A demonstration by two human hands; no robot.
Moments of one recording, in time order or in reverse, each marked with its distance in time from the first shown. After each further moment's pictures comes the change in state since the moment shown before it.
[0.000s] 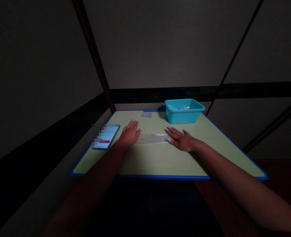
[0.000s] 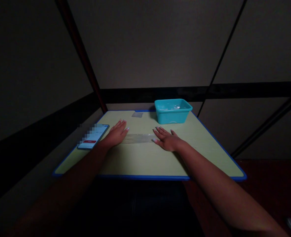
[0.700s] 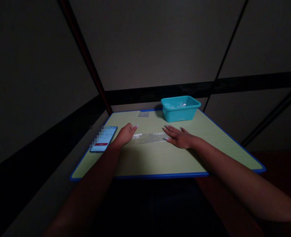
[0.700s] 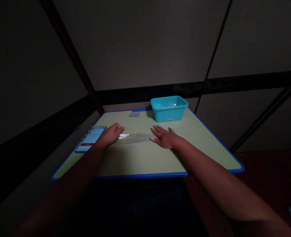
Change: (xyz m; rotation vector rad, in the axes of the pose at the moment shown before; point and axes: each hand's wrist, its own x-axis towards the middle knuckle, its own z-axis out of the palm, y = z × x) left_hand 0.005 -0.005 -0.005 -0.325 0.087 -0.145; right_hand 0.000 0.000 0.001 0.020 0.002 -0.001
